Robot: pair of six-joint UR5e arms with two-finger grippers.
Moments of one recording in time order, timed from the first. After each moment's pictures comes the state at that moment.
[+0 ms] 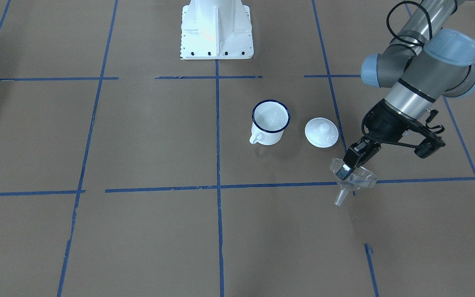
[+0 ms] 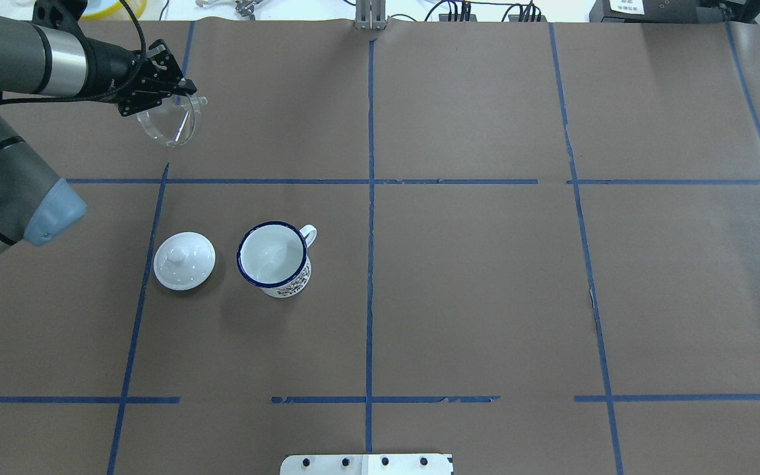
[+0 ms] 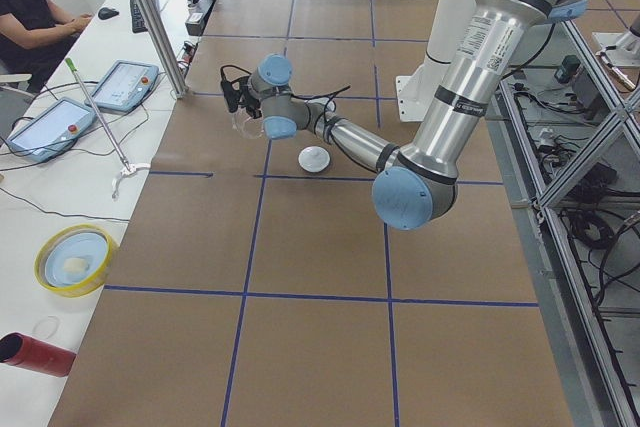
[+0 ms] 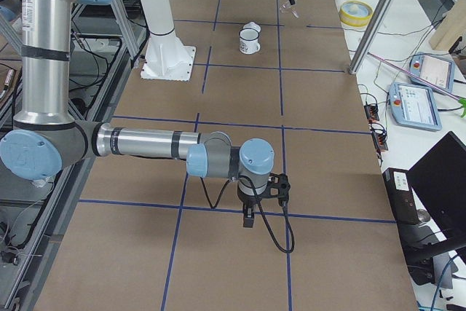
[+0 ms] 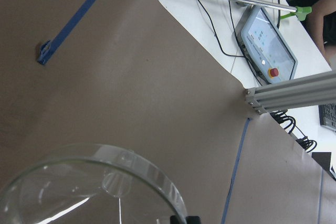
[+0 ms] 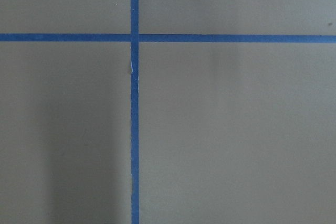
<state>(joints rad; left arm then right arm) -0.97 -1.99 -1.65 -2.33 -2.03 -1.66 1.57 -1.68 1.66 -1.57 2.29 0.01</state>
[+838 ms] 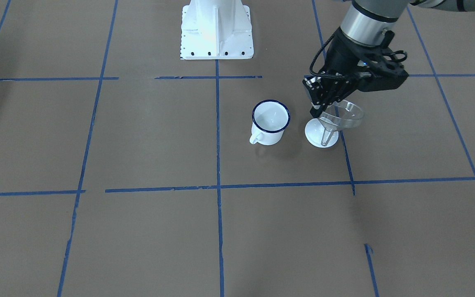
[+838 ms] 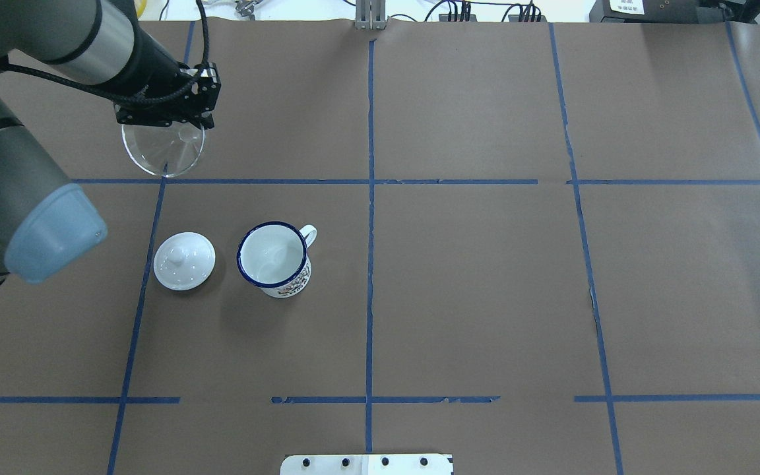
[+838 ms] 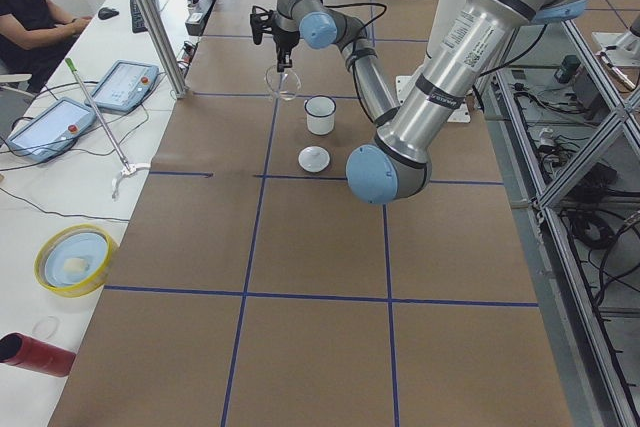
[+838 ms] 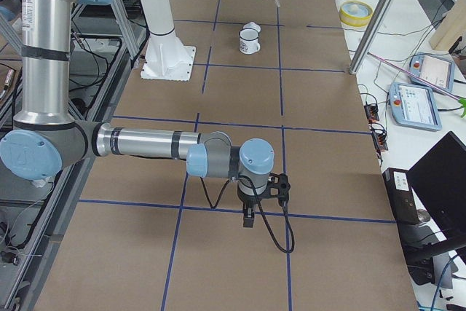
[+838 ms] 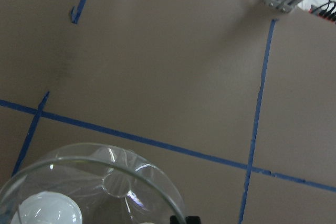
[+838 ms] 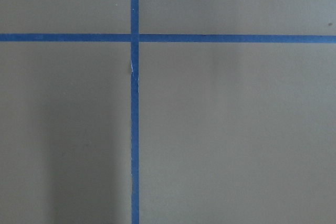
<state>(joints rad) -0.86 -2.19 -1.99 -1.41 -2.05 -1.26 1.57 -1.68 1.66 -1.57 2.29 0.01</state>
